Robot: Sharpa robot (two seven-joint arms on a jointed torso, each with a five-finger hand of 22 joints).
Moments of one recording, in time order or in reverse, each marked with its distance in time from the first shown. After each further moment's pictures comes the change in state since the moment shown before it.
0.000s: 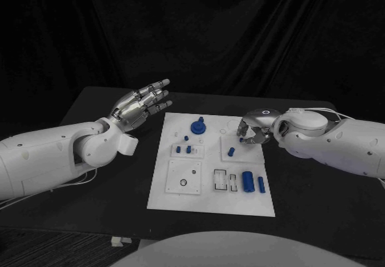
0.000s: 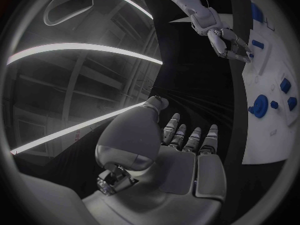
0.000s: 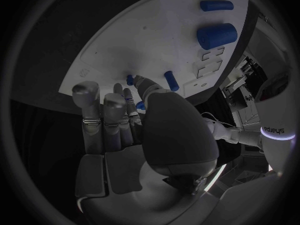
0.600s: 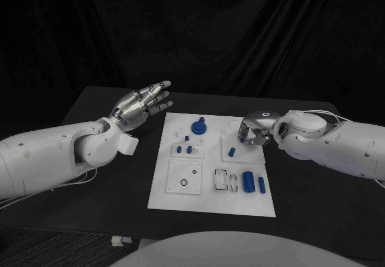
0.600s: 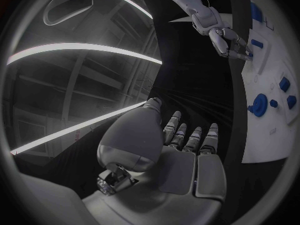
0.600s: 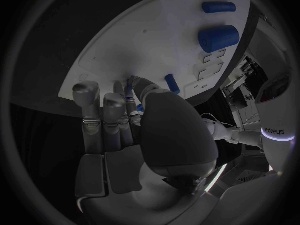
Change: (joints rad) left arm -0.001 0.001 0.000 -0.007 0.000 0.003 -0.005; left_hand 0.031 0.048 -0.116 0.119 -0.224 0.027 0.018 0.034 0.001 0.005 0.005 0.018 0.001 0.010 0.011 0.000 0.005 0.000 0.021 0.000 0.009 0.006; right arm -0.017 0.011 0.003 -0.022 0.004 -0.004 0.007; right_hand 0.023 0.012 0.036 -0.036 0.027 0.049 0.004 0.014 0.016 0.039 -0.001 0.001 -0.002 -0.003 0.003 -0.005 0.003 0.000 -0.003 -0.003 -0.003 0.001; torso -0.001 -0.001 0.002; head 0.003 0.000
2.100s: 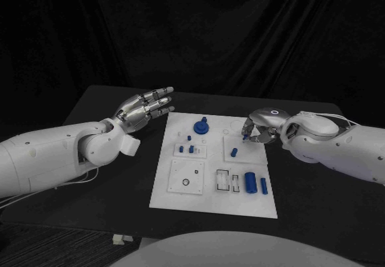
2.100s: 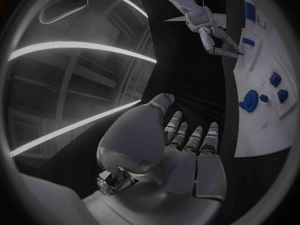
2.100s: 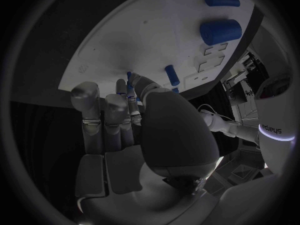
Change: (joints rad) left arm -0.013 0.001 0.000 -0.023 0.001 0.004 -0.053; left_hand 0.112 -0.062 0.228 -0.246 0.104 -0.022 0.014 0.030 0.001 0.016 0.023 0.023 0.004 0.016 0.016 0.009 0.005 0.000 0.025 0.004 0.007 -0.012; right arm 0.010 -0.040 -0.003 0.038 0.050 -0.135 0.024; right_hand 0.004 0.020 0.013 -0.019 -0.073 0.097 -0.029 0.031 0.042 0.099 -0.031 0.016 0.001 0.013 -0.020 0.019 0.023 0.000 0.013 -0.013 0.052 -0.001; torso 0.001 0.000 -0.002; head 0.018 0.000
